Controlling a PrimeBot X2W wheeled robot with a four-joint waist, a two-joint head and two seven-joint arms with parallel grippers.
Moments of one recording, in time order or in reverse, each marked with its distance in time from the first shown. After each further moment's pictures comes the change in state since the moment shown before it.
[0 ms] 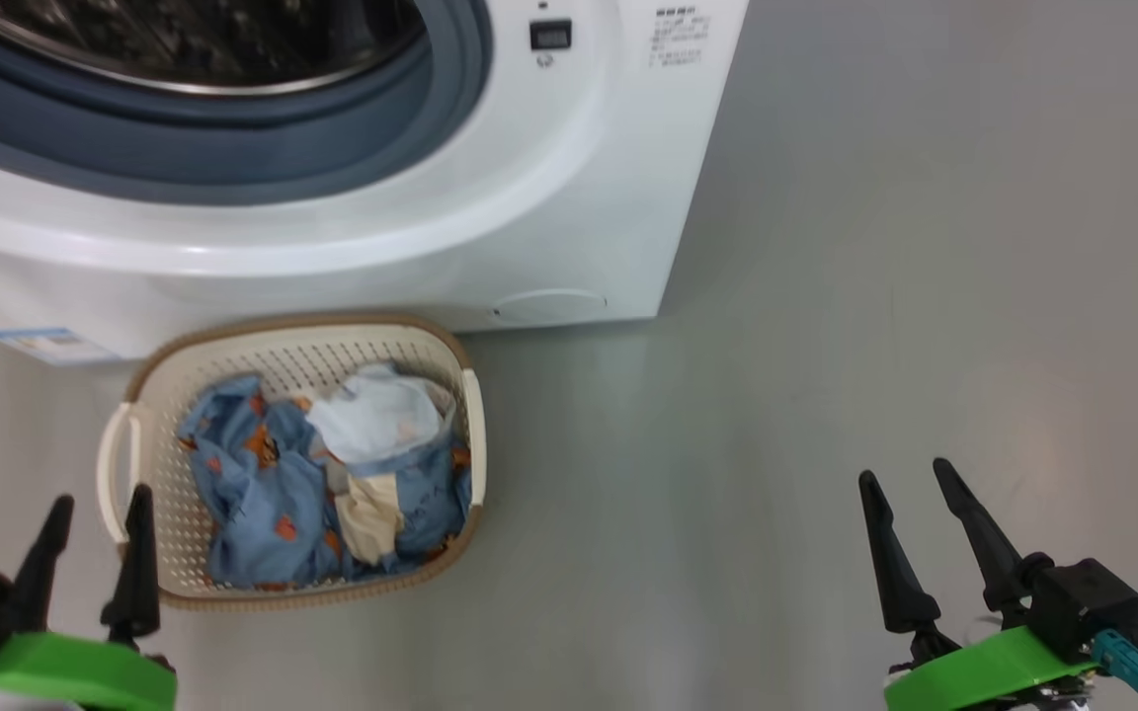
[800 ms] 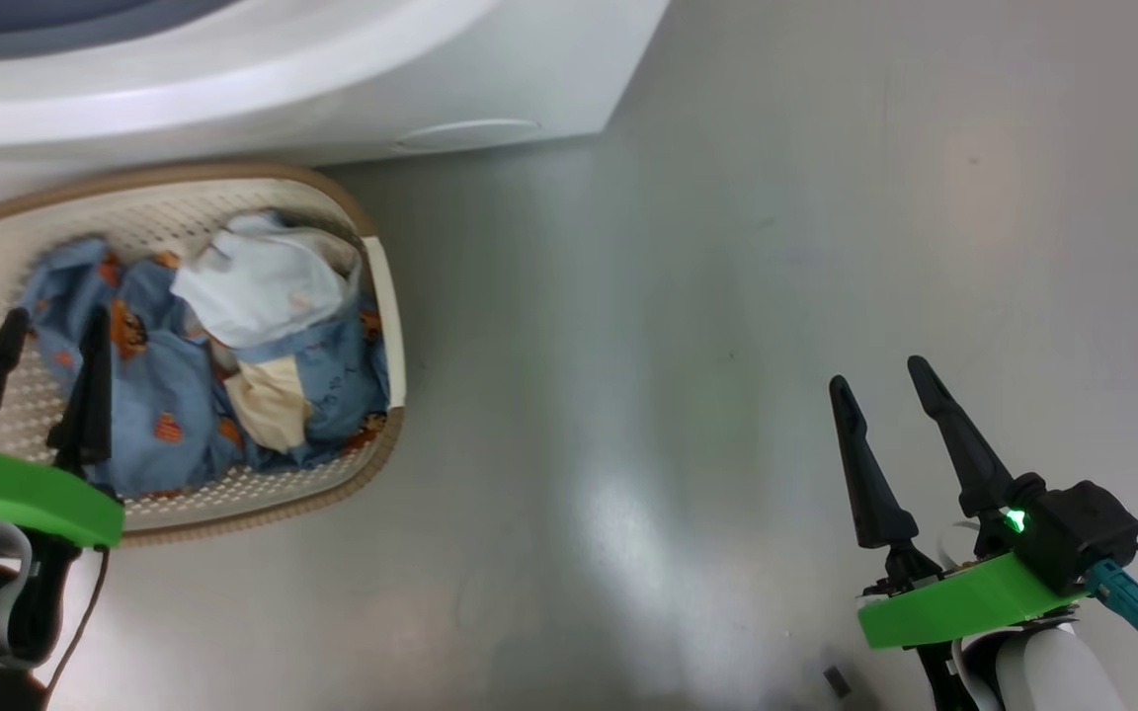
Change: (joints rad) left arm -0.356 0.151 -0.184 0.177 -0.133 0.000 -0.001; right arm -0.122 -0.002 0.054 -0.061 0.007 0.000 0.000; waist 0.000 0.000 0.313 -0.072
